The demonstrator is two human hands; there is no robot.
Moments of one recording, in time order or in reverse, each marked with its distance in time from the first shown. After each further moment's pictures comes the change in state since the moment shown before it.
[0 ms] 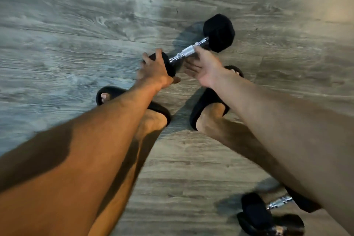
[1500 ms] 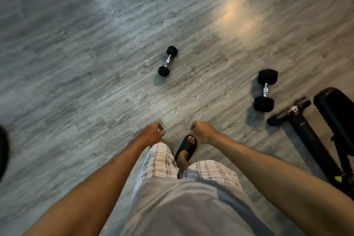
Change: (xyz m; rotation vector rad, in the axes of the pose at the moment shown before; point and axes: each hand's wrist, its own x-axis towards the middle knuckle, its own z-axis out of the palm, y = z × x) left_hand -0.650 -0.416 -0.069 0.319 -0.140 0.586; right_hand -0.638 0.548 0.050 -0.932 0.259 -0.550
